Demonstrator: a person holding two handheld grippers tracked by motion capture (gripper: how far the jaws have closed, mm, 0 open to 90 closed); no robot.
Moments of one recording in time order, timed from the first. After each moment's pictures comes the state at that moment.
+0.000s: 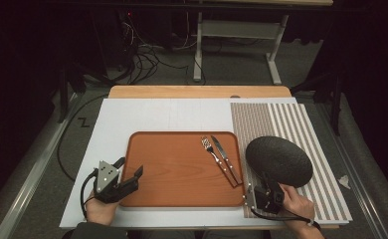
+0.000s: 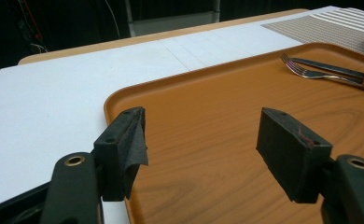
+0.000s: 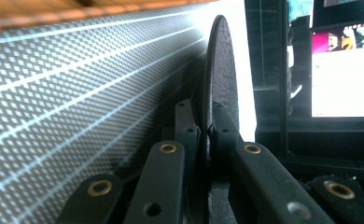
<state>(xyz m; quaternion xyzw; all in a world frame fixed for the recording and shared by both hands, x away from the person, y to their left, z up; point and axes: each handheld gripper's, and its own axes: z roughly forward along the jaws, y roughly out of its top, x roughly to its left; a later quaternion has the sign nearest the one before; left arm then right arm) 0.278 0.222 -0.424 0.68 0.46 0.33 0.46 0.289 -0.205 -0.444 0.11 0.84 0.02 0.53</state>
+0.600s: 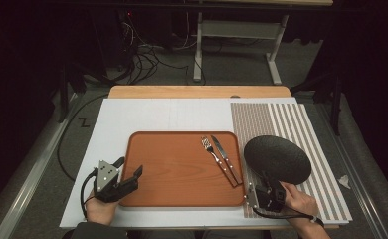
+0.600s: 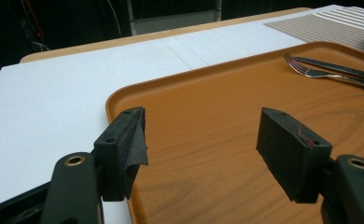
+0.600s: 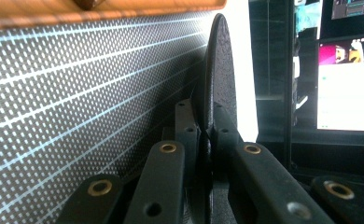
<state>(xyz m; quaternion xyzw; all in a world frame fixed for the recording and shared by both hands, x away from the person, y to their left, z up) 0.279 0.222 -0.424 0.68 0.46 0.33 0.46 0.291 -0.206 -0.438 0.08 0.85 0.02 0.52</state>
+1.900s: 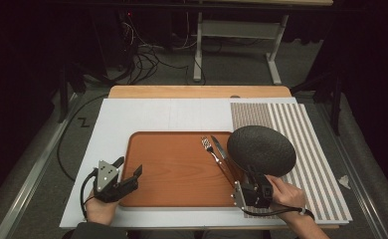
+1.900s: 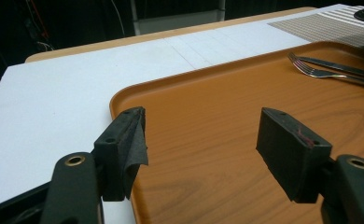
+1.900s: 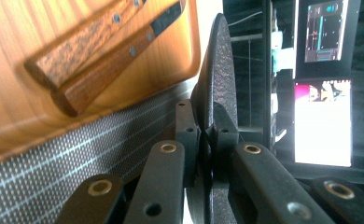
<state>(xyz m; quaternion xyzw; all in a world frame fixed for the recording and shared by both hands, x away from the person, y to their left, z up) 0.279 0.223 -0.425 0.68 0.46 0.33 0.46 0.290 -0.170 -0.418 0.02 0.84 0.06 0.55</state>
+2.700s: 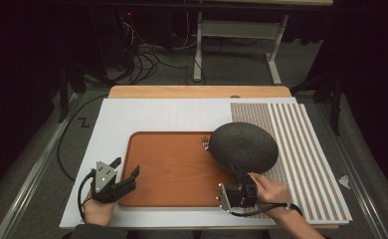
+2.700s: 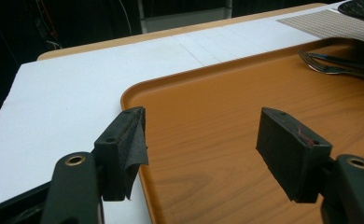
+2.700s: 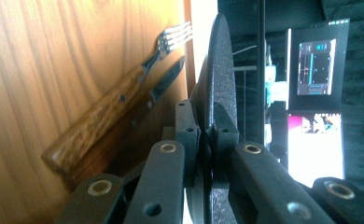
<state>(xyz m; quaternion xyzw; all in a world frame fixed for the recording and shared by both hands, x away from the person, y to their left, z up) 0.276 0.227 -0.425 0.68 0.47 0.34 0.45 0.288 -0.134 -0.413 -0.03 0.83 0.08 0.55</state>
